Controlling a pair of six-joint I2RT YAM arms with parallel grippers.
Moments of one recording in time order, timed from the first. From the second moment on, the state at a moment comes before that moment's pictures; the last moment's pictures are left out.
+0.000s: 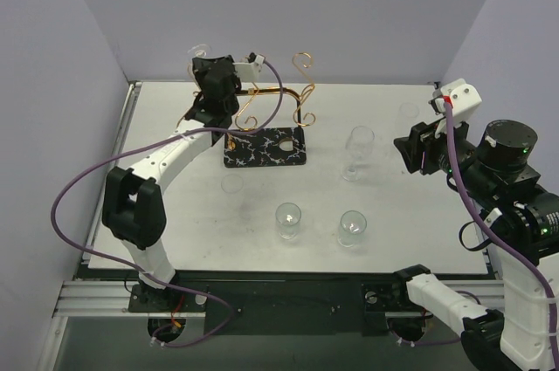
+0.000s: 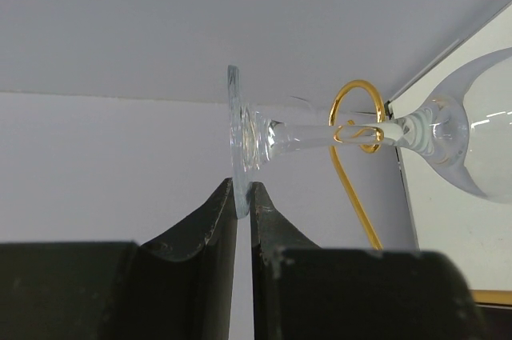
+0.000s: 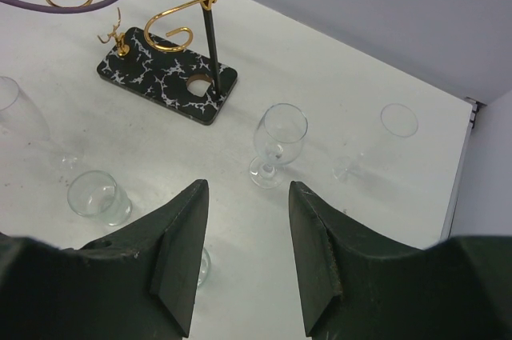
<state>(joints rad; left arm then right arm) -0.46 1.77 1.52 0.19 -0.75 1.29 0.29 0.95 1.69 -1.04 -0.12 -0.15</state>
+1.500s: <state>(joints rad) -0.35 1.91 1.65 0.15 -0.73 1.24 0.29 0.95 1.67 -1.04 -0.12 -0.16</state>
